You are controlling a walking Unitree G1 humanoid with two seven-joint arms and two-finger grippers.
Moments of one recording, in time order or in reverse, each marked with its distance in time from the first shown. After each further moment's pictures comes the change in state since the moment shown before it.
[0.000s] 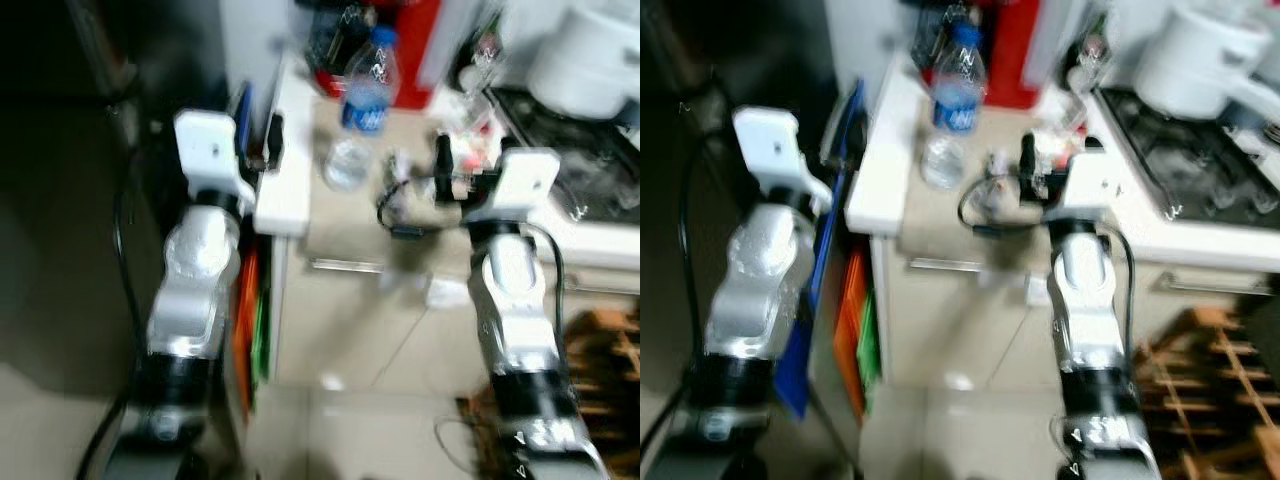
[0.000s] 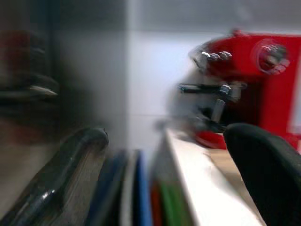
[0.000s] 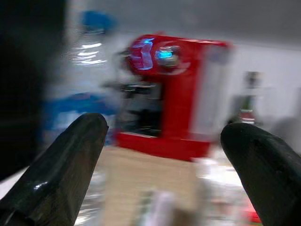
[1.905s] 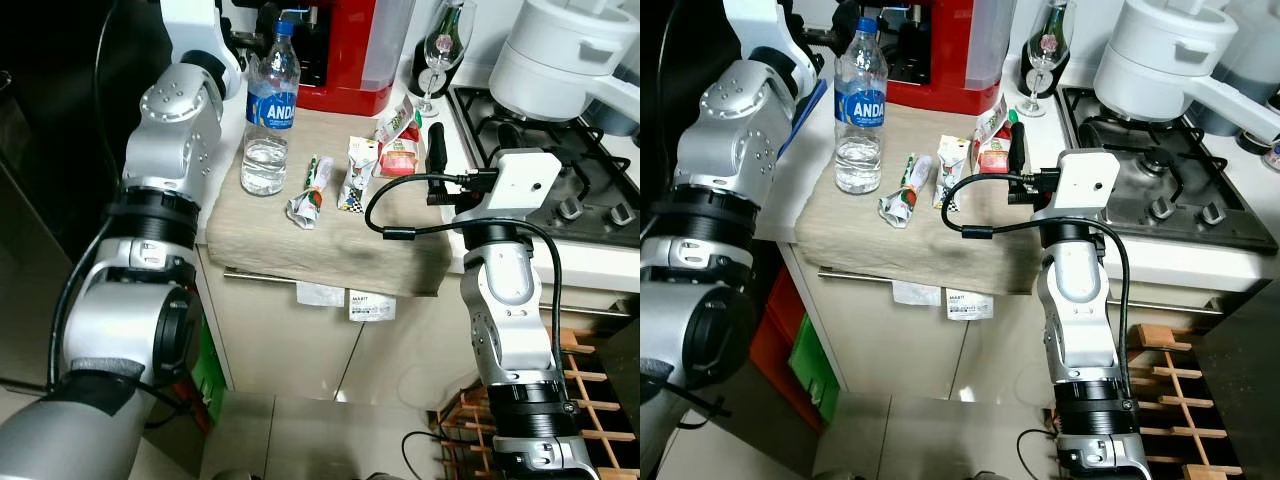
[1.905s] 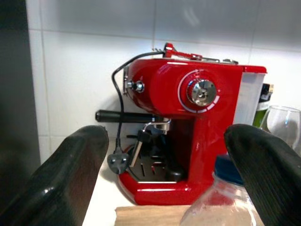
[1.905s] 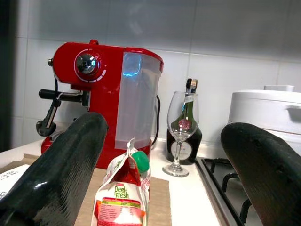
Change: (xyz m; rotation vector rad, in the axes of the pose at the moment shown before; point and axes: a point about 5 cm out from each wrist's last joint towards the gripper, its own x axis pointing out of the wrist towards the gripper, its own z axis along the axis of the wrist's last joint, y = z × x) left arm 0.115 0.004 0.065 -0.072 0.092 -0.102; right arm -0.007 -0.010 0.022 -0.034 -0.073 -0.048
